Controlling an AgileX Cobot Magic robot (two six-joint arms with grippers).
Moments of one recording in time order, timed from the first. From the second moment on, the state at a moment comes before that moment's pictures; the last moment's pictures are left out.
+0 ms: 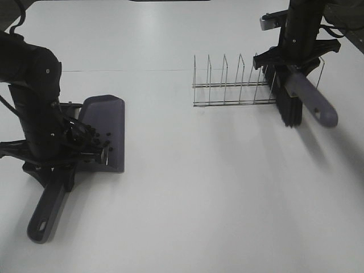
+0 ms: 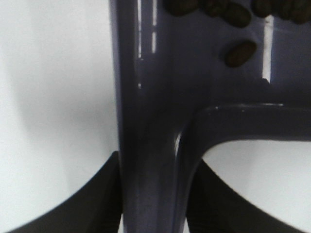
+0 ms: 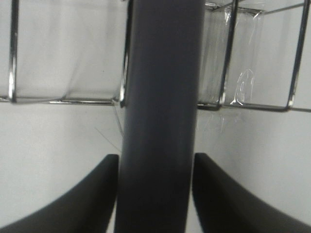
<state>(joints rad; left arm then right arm) -0.38 2.07 -1.20 -0.01 0.93 -0.35 0.13 2.39 -2.07 -0.21 1.15 0.12</state>
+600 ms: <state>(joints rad) -0.38 2.07 -1.23 -0.02 0.93 -0.34 0.13 2.15 -2.07 -0.14 1.22 0.05</state>
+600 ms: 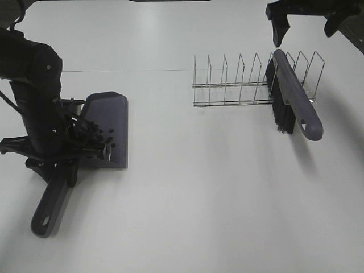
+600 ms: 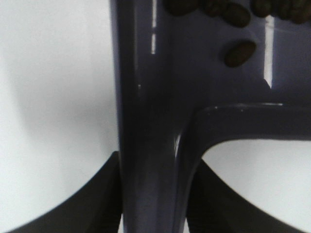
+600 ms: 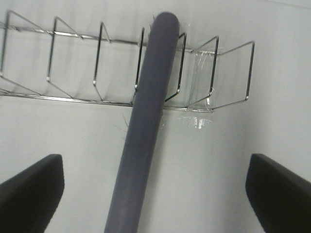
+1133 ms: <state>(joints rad) -0.38 2.07 -1.25 -0.06 0.83 -0.31 0.13 1.79 -1.88 0.02 1.22 -0.01</state>
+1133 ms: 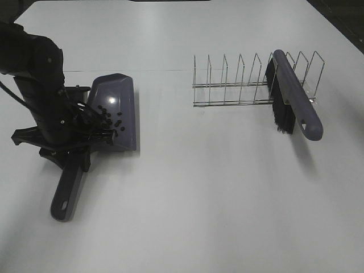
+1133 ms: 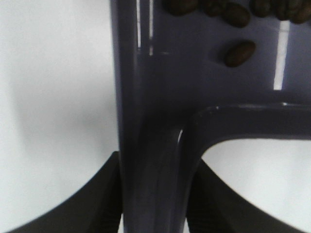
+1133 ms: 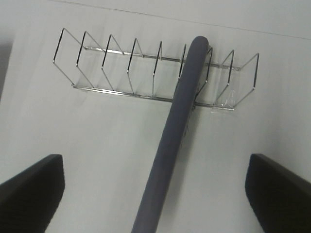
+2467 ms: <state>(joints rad) -0.38 1.83 -1.26 0.00 0.85 -0.23 0.13 0.41 -0.53 0.01 1.13 -0.02</state>
